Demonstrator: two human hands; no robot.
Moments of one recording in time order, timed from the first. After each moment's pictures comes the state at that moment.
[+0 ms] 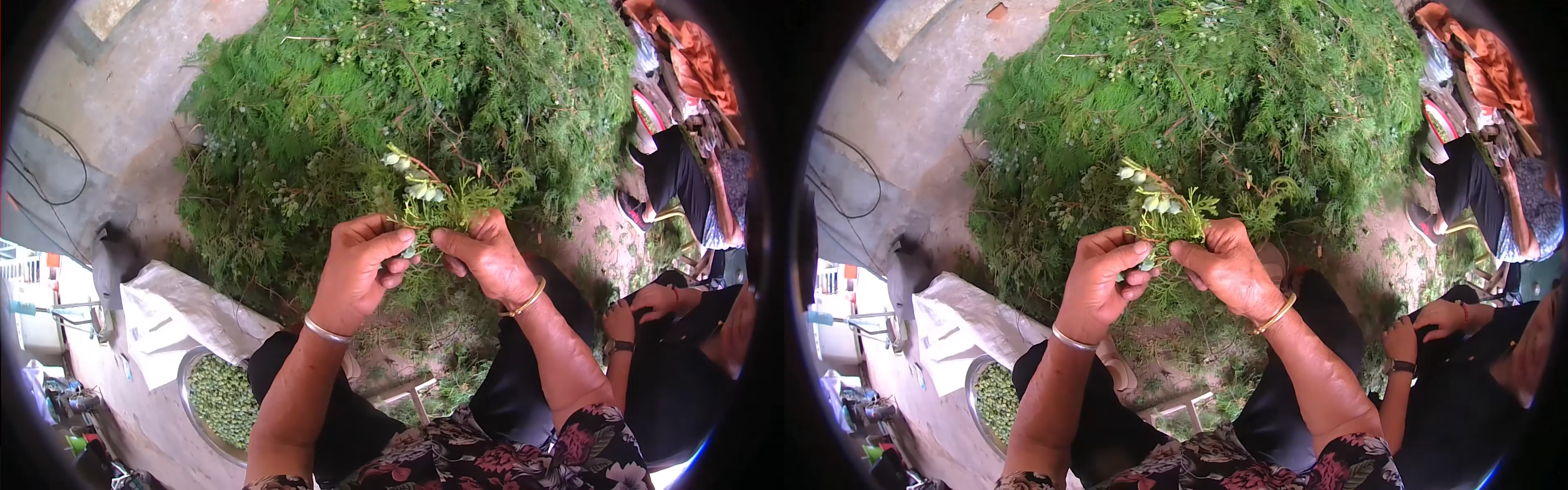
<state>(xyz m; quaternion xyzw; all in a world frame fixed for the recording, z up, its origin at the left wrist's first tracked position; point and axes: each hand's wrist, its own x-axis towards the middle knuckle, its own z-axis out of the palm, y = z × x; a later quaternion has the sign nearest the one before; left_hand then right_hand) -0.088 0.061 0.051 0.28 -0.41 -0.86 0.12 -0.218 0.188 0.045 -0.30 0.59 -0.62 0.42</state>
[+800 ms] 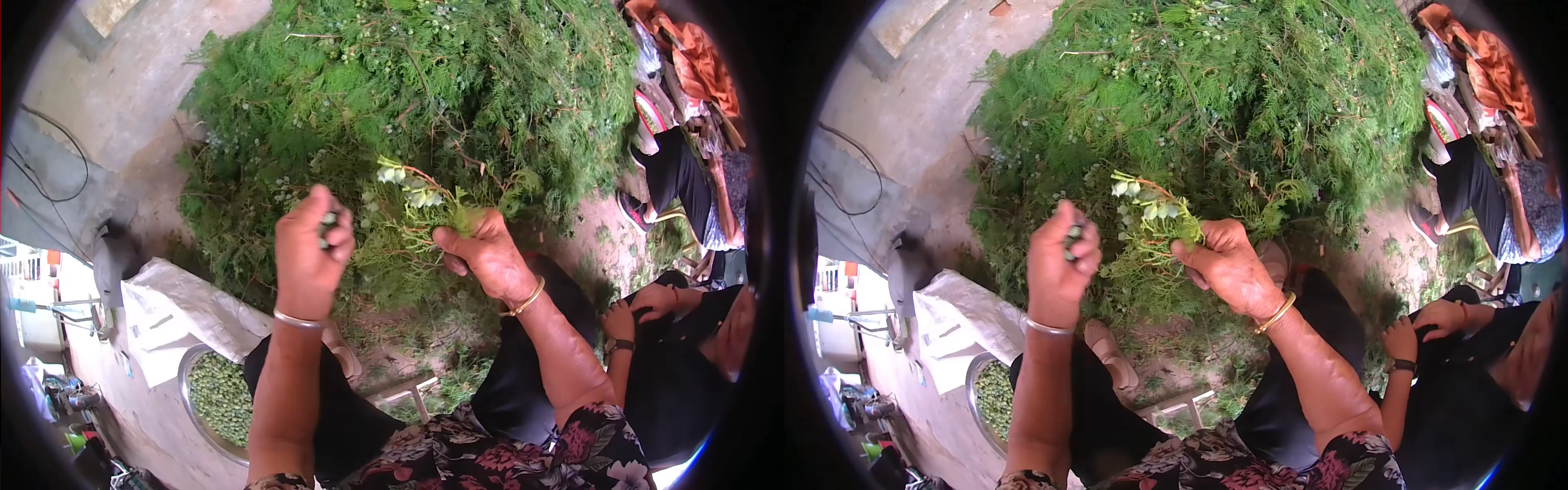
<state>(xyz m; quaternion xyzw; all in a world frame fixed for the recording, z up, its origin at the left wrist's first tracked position) -0.065 0.014 0.038 0.25 -0.28 -0.88 0.29 -0.214 0.185 0.038 -0.27 0.55 -0.64 0.46</state>
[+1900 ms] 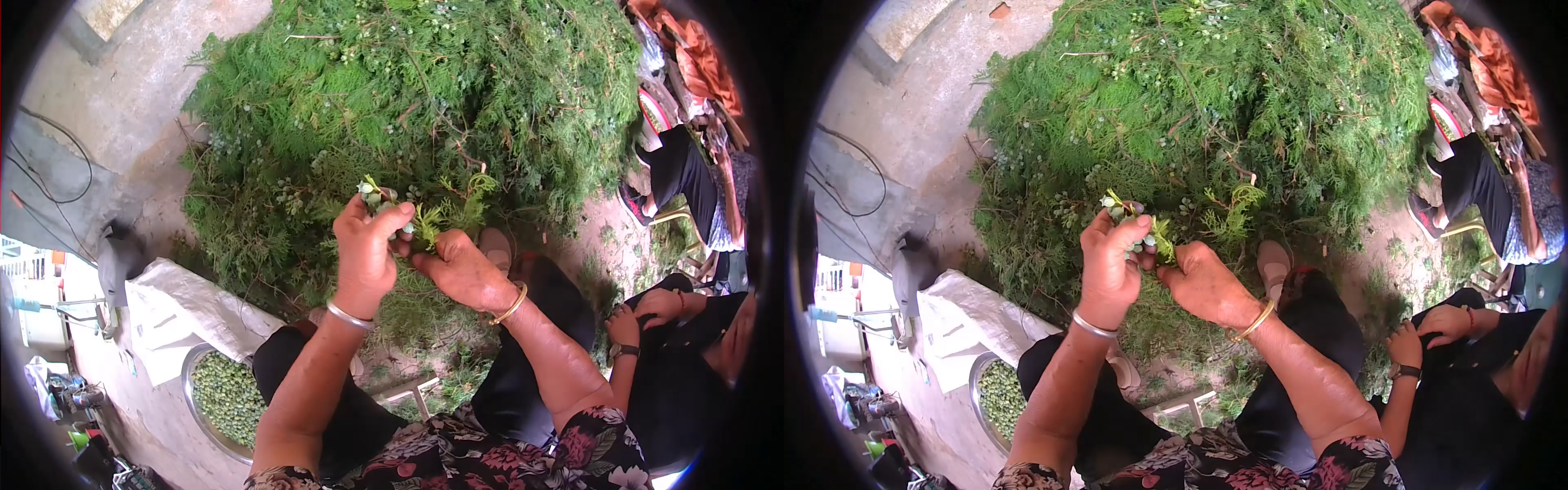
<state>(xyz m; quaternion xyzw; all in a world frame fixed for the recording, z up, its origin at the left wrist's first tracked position) -0.113 0.064 0.032 0.31 -0.40 -0.81 0.31 -0.199 0.177 0.039 -0.36 0.68 -0.48 0.42</state>
